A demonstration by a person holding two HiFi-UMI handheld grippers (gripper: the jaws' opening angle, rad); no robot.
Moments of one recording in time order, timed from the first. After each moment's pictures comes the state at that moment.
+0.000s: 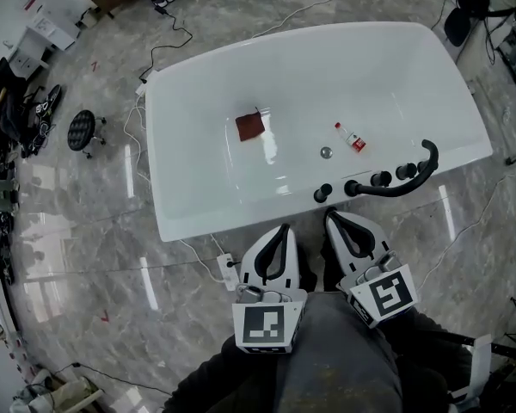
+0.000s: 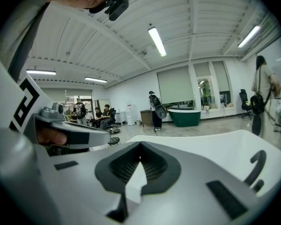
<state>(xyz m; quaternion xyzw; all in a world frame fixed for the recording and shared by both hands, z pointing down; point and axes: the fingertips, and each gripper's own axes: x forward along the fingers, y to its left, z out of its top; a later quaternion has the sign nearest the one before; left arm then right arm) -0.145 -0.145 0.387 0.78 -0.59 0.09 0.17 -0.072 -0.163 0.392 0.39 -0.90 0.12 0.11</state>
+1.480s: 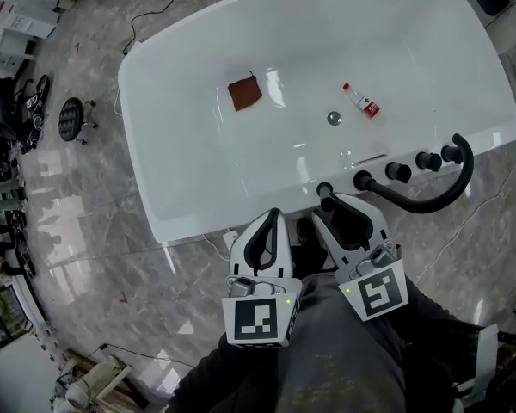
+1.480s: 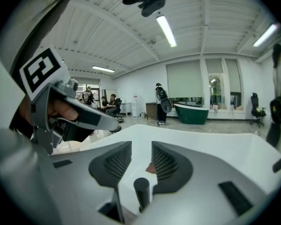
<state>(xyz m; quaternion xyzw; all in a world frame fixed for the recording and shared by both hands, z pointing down) -0.138 -0.243 0.476 0.75 -0.60 0.17 0.21 -0.070 -0.243 0.497 0.34 -0.92 0.08 0.16</state>
